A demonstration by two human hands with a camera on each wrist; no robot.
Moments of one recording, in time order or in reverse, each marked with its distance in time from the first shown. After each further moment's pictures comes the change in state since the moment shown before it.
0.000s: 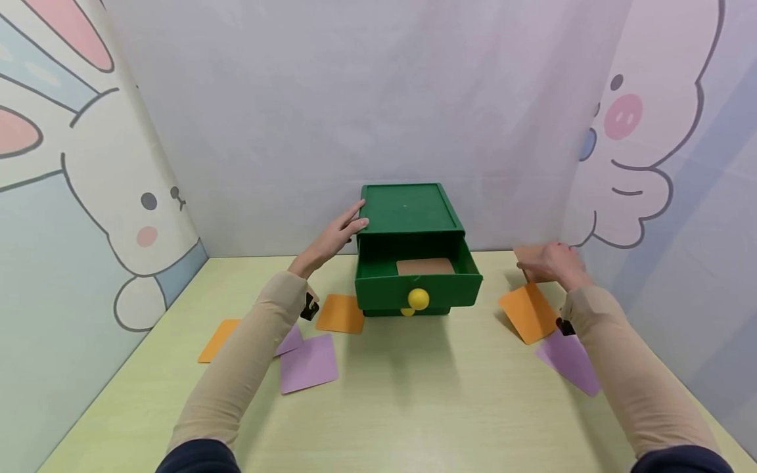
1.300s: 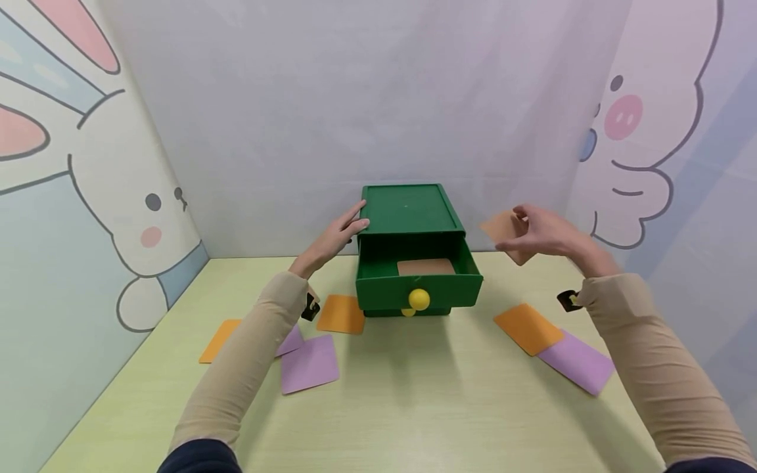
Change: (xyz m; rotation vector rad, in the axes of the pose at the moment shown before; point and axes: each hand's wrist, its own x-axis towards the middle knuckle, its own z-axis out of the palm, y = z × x) left_hand 0.001 -0.001 0.000 -0.001 0.000 0.004; right_hand -0.044 -0.085 -0.091 0.185 -0.009 -0.360
